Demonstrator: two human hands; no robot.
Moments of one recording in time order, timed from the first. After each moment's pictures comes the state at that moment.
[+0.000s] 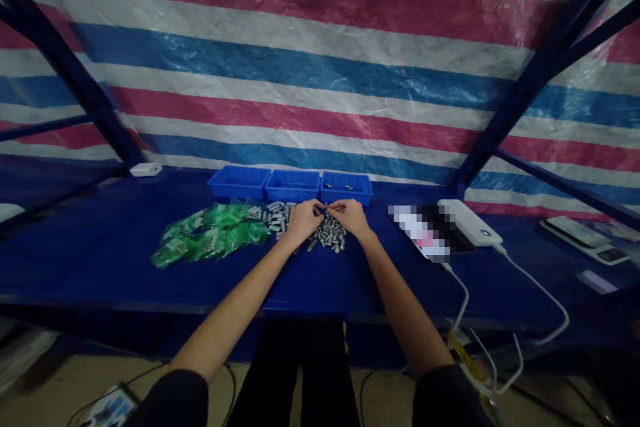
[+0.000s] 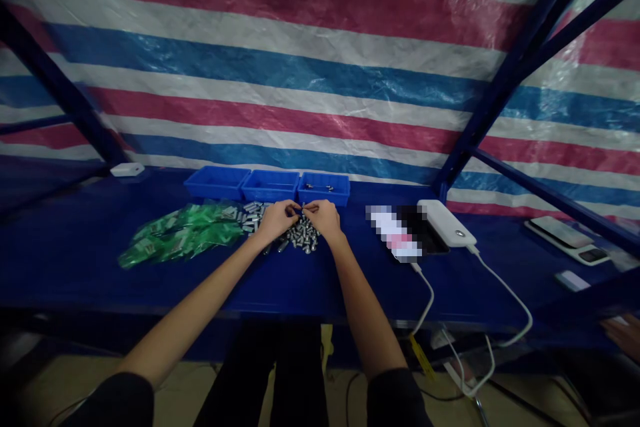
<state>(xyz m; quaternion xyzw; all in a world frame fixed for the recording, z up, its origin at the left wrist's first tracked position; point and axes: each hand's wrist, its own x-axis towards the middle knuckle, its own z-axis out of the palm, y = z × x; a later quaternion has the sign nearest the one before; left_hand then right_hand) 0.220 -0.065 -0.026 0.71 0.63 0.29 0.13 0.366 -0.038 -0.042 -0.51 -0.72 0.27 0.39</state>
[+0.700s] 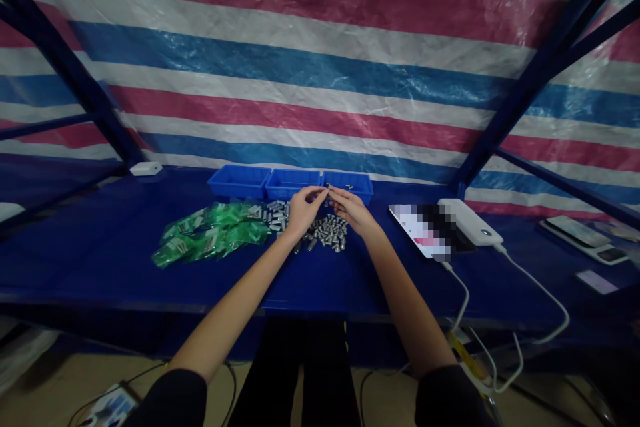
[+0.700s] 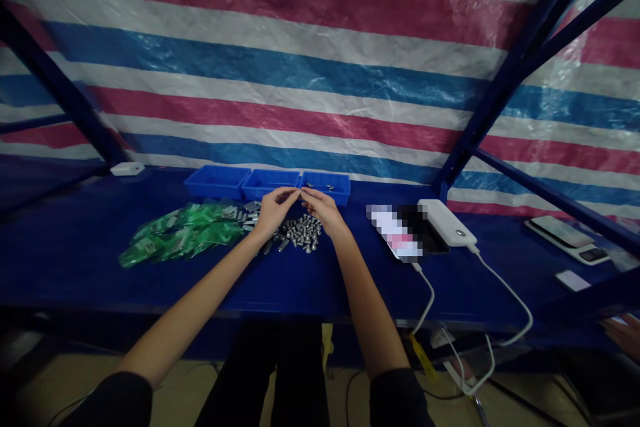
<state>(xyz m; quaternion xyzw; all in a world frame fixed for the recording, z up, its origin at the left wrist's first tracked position) 0.224 -0.058 -0.022 0.61 0.50 0.57 0.22 0.359 -0.047 -0.013 -0.40 -0.46 0.64 0.48</state>
